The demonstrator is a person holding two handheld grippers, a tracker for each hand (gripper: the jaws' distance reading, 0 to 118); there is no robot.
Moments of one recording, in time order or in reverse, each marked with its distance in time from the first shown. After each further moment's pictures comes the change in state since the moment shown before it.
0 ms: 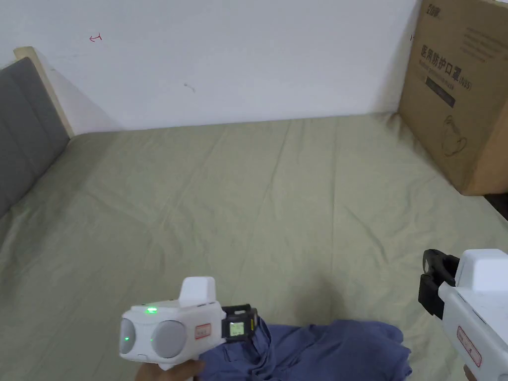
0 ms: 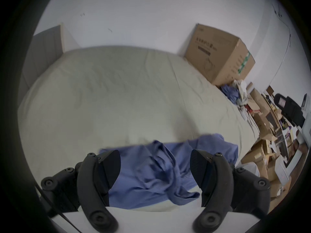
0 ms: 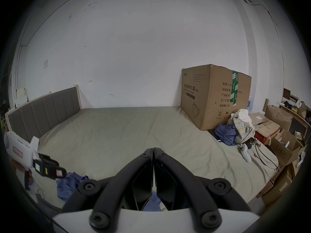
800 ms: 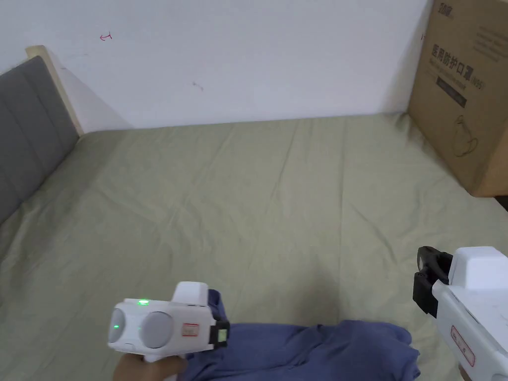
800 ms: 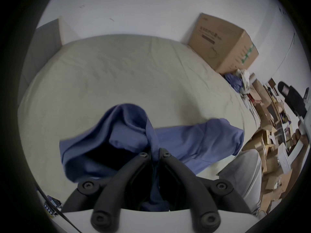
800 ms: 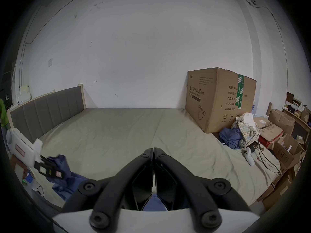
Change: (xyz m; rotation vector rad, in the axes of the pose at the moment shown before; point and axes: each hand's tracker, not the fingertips) left arm -0.009 -0.003 -0.022 -0.201 -0.029 -0.024; right arm -0.013 0.001 -0.003 0.014 0.032 0.026
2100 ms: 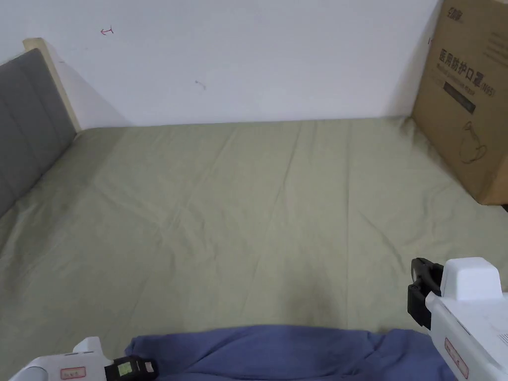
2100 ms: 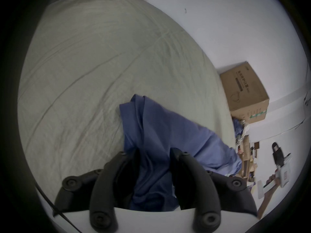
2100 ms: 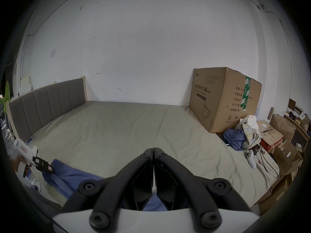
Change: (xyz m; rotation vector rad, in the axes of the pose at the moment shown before) left arm -0.245 -0.076 -0.026 0.015 -0.141 0.573; right arm -0.032 0.002 -0.026 -0.042 0.007 0.058
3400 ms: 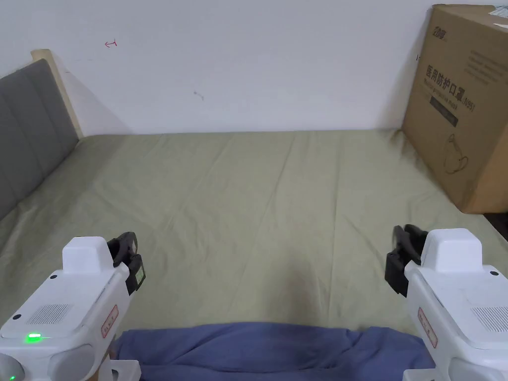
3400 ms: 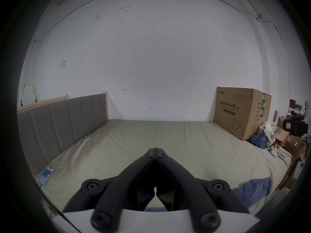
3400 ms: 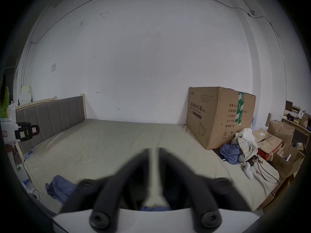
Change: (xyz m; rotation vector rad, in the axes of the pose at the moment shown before) left arm 0.229 -0.070 0.132 0.909 0.247 -0.627; right arm 0.006 0.029 0.036 0.169 -0.023 -0.028
